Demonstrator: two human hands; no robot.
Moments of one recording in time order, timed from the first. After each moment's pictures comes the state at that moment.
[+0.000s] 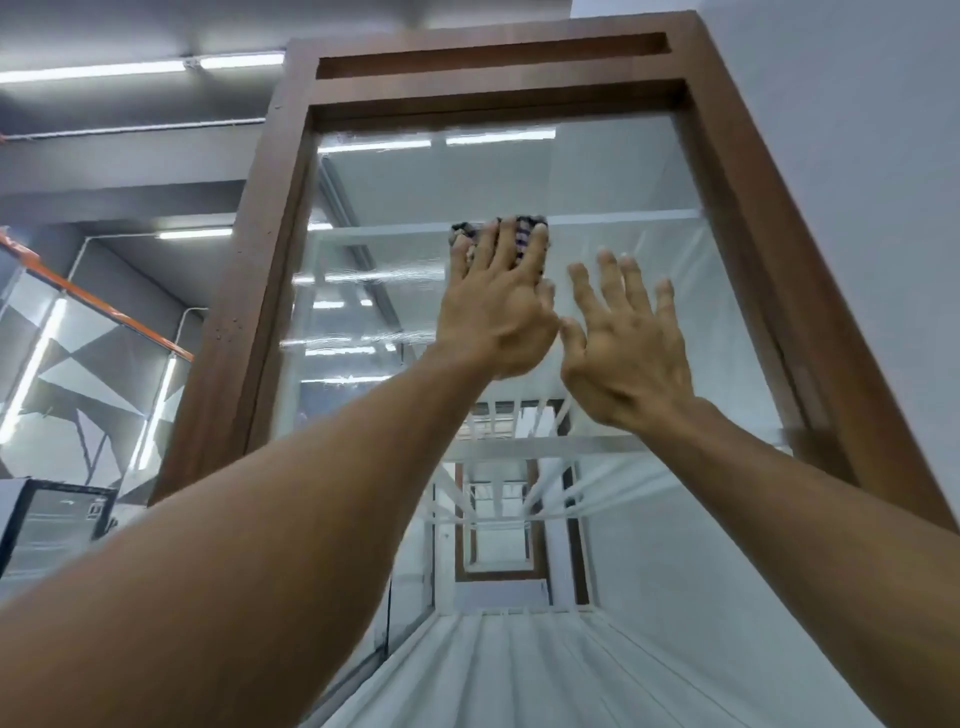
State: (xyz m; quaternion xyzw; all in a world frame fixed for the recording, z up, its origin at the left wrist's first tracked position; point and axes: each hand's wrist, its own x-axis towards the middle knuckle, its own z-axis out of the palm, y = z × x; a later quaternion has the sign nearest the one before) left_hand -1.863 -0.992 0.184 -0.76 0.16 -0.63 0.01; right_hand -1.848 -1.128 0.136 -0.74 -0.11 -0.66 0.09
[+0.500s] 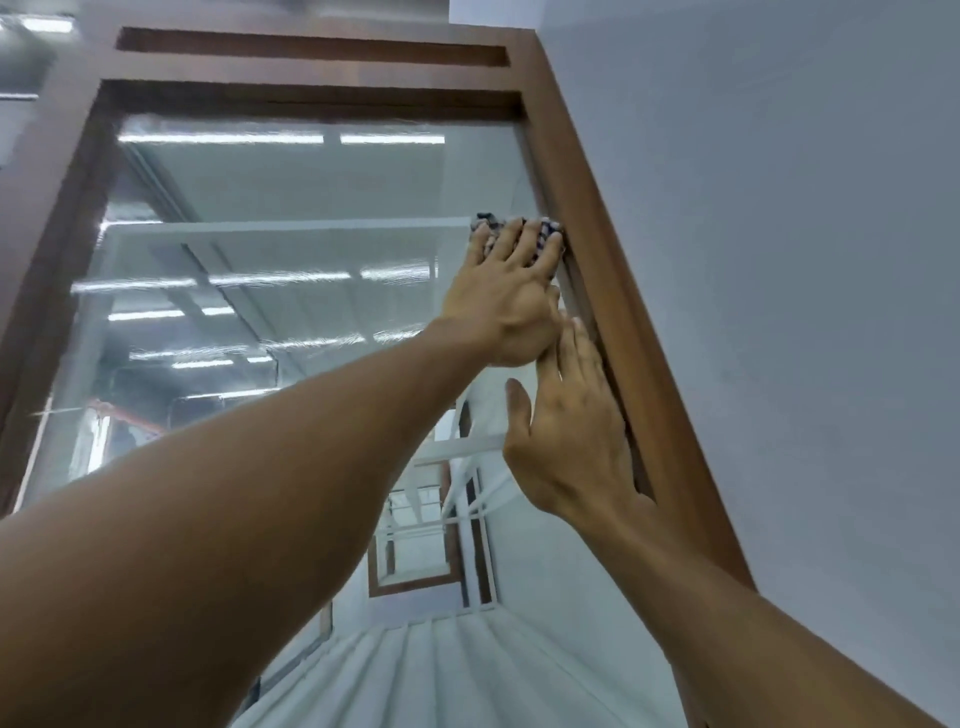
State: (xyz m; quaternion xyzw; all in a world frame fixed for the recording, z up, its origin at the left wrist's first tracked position) left_hand -1.854 -1.133 0.196 -0.75 0.26 -0.59 0.13; right_hand -1.842 -1.204 0.061 -0.69 -0.12 -0.68 0.21
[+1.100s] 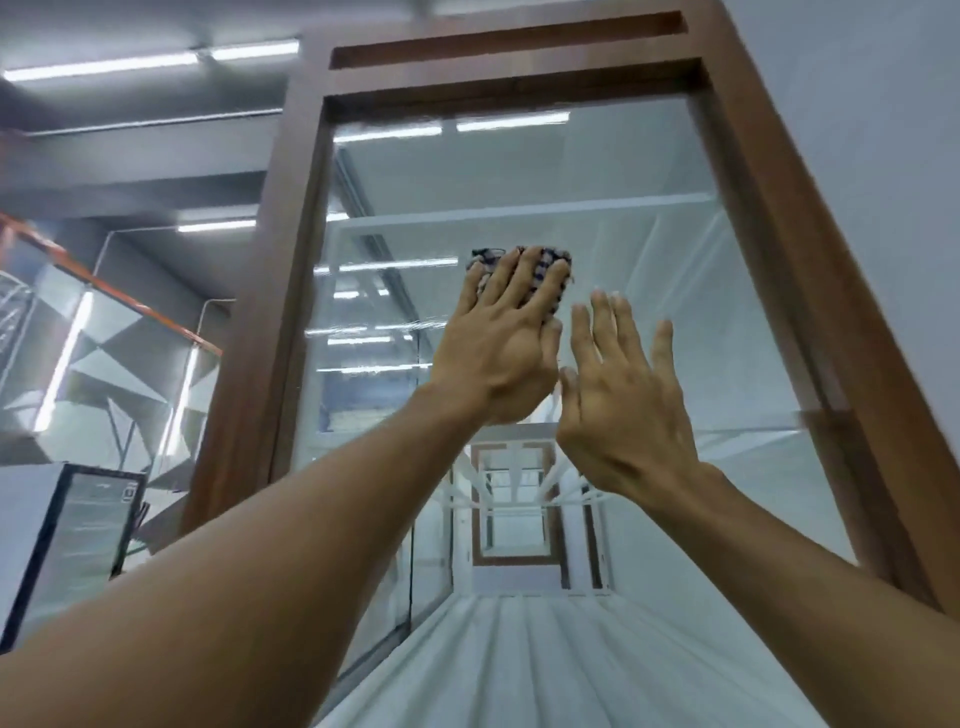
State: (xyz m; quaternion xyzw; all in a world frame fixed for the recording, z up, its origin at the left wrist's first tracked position) left_hand -1.860 -0.962 0.140 -0.75 0.20 -0.63 0.07; right_hand -1.849 -1.100 0.077 -0.74 -0.14 -0.65 0.08
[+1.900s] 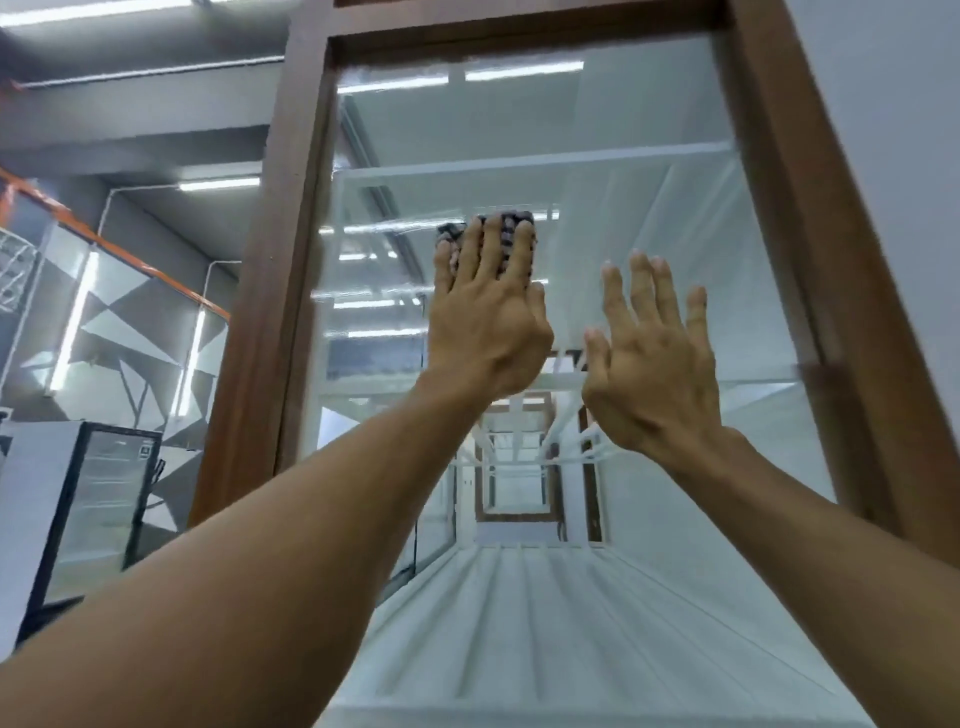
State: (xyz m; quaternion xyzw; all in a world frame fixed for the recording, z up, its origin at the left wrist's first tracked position) left_hand -1.866 -0.965 0.111 -0.75 0.12 -0.65 -0.03; right_hand -1.851 -1.119 0.063 -0.74 -0.13 -0.65 0.11
